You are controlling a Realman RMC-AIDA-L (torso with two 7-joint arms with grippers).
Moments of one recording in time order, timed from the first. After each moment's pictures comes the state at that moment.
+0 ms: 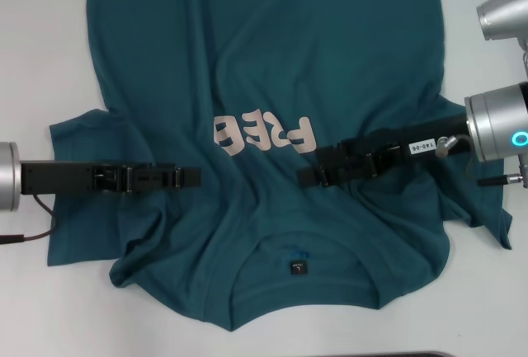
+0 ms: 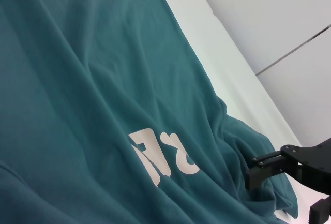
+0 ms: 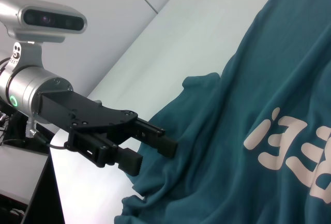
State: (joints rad) left arm -0.41 -2.16 -2.40 -0.88 -0.94 1.65 -2.09; right arm 0.61 2.07 -0.89 -0.56 -2.11 -1.54 1.90
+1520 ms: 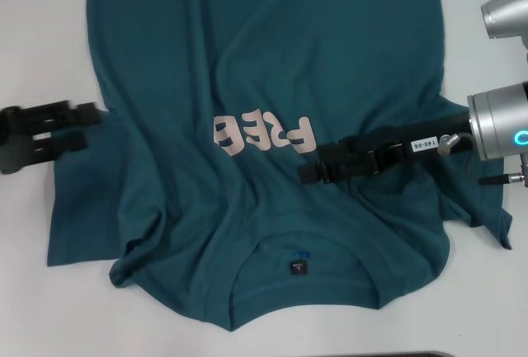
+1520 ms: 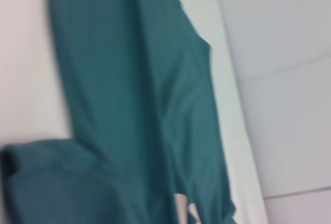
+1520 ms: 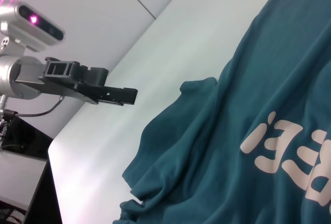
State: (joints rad) left arm -0.38 -2.07 -2.72 -0.87 -0.95 1.77 -2.41; right arm 0.61 2.07 -0.88 -0.57 -2.11 -1.54 1.90
